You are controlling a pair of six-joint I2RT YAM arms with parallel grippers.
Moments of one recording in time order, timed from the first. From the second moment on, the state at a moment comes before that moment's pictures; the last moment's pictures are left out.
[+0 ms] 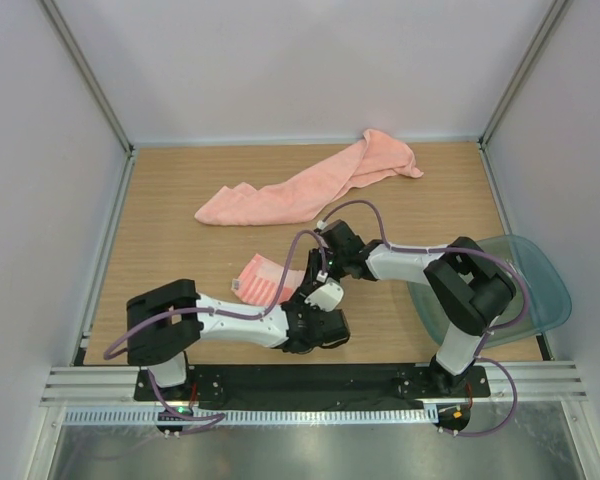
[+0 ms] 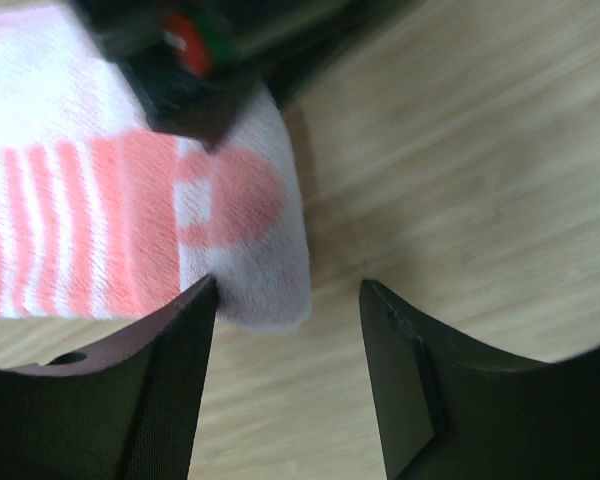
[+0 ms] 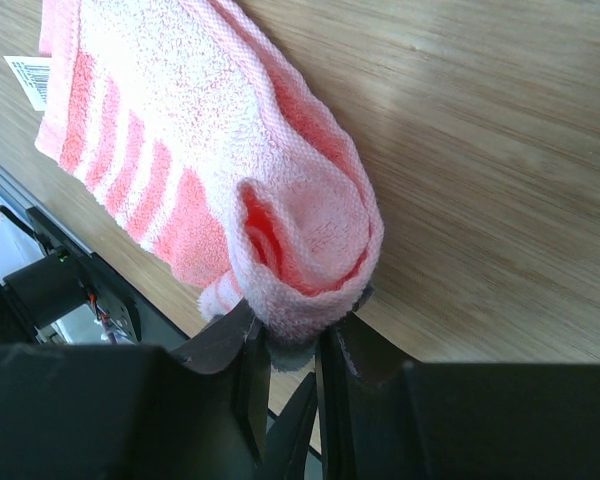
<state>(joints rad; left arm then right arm) -1.35 1.71 0.96 -0.53 -0.67 -0.63 0.72 1.74 0.89 -0.10 -0.40 0.78</state>
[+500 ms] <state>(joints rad) -1.26 1.59 0.80 -0.35 -0.61 -0.63 0.72 1.74 0.89 -0.11 -0.40 0.77</state>
